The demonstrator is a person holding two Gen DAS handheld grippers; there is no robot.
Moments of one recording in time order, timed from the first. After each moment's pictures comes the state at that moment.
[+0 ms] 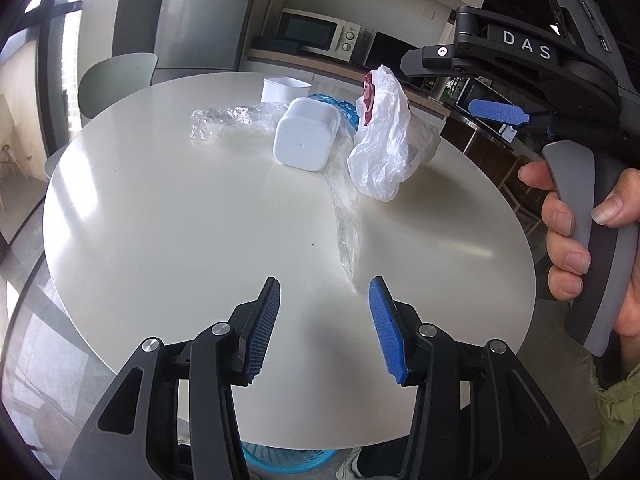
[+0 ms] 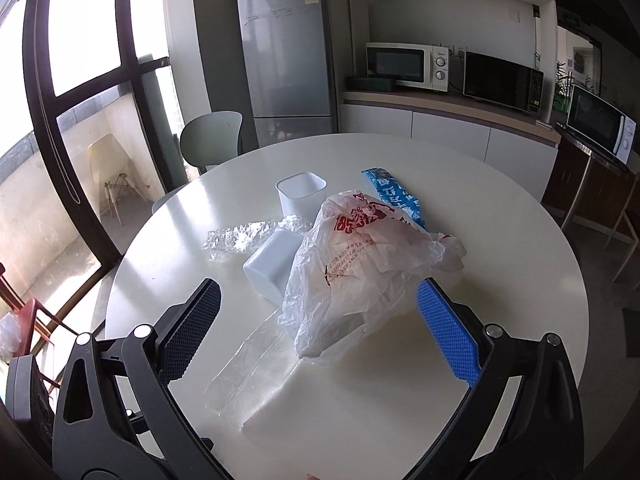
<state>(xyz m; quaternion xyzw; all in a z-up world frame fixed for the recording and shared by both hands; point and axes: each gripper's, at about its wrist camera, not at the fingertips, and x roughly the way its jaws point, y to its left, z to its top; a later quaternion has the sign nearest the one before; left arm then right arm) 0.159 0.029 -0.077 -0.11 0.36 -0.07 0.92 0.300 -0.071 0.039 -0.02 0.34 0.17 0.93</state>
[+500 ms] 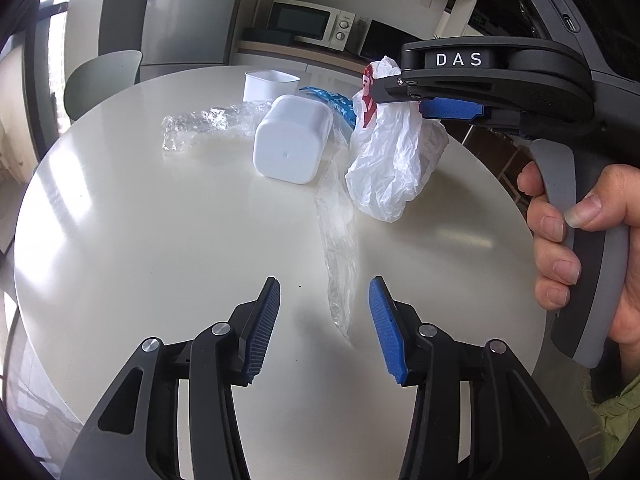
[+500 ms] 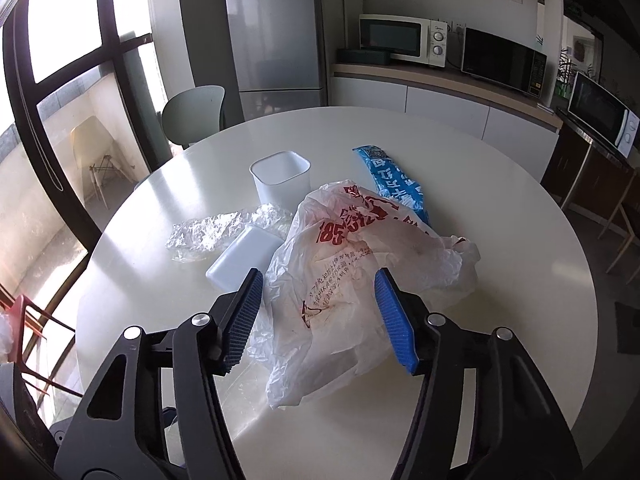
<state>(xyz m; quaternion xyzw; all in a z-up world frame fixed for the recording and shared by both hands) 0.203 0.020 -0.075 -0.11 0.38 -0.09 0.91 0.346 -0.062 0.017 -0.03 0.39 0.16 0.91</state>
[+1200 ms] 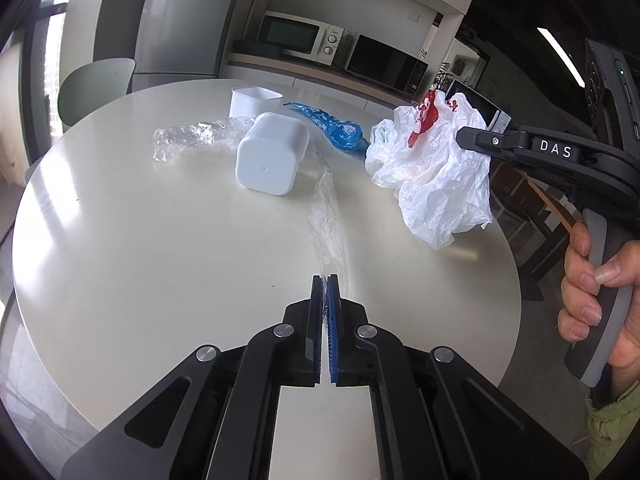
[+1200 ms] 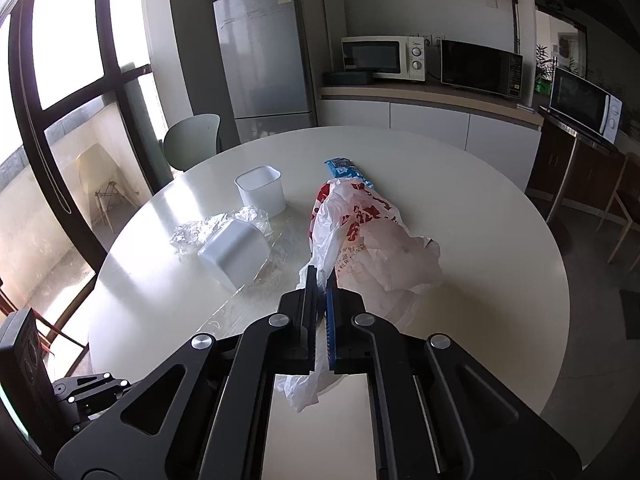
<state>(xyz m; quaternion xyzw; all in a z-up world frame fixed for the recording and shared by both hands) 0.180 0.011 -0.059 -0.12 0.35 -0.11 0.92 0.283 -0.134 0.037 0.01 0.34 0.16 0.93</state>
